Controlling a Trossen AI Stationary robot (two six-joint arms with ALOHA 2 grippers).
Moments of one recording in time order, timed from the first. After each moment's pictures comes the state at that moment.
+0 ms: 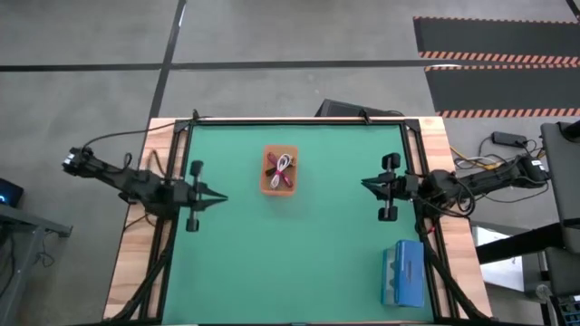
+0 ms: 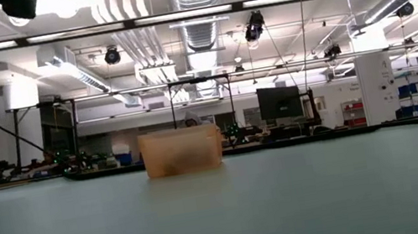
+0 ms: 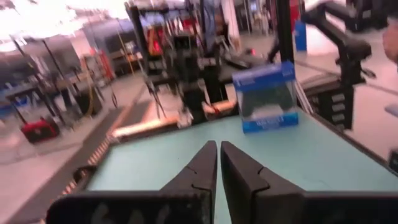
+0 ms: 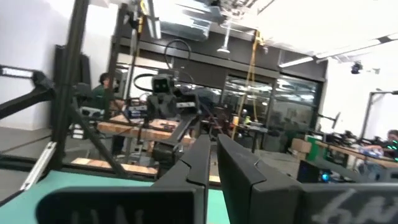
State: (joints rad) left arm -0.40 0.46 0.47 -0.02 -0.36 0.22; right arm 0.16 0.67 0.16 0.85 0.19 -0.28
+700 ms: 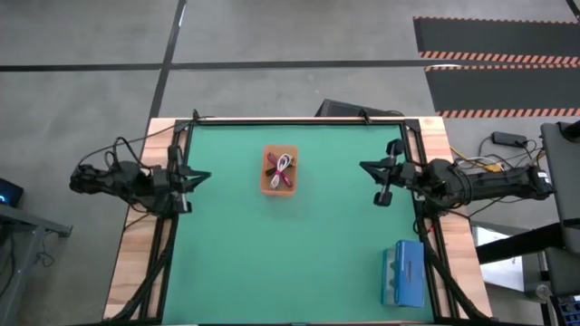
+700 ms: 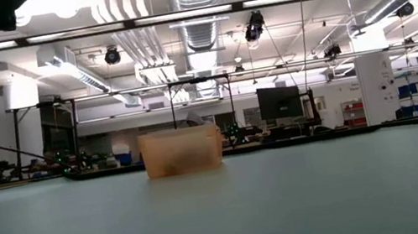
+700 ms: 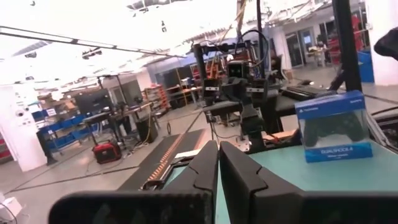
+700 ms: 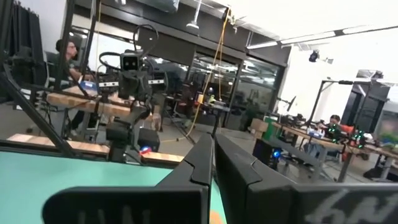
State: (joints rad) left arm -0.25 0.16 0.38 -0.06 -0.39 0.34; right arm -0.01 0.62 0.28 0.60 0.18 -0.32
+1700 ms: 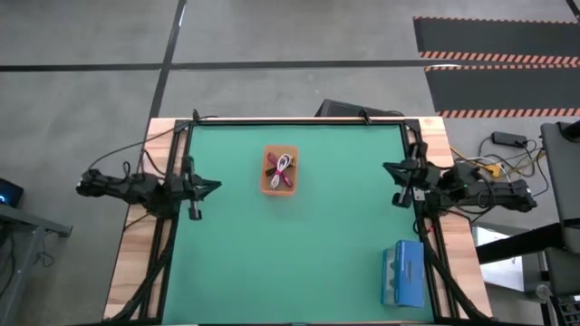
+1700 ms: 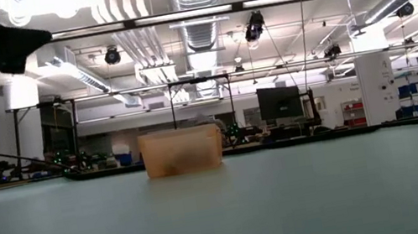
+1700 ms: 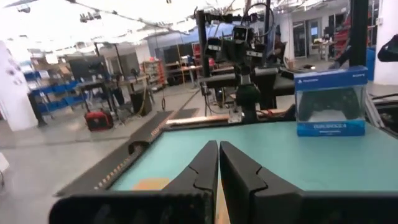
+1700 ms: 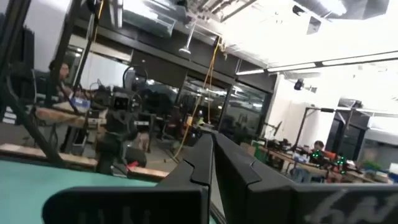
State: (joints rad) left arm -0.25 0.02 0.15 -0.06 -0.43 0.20; right arm -0.01 0.14 0.17 0.33 0.18 -0.40
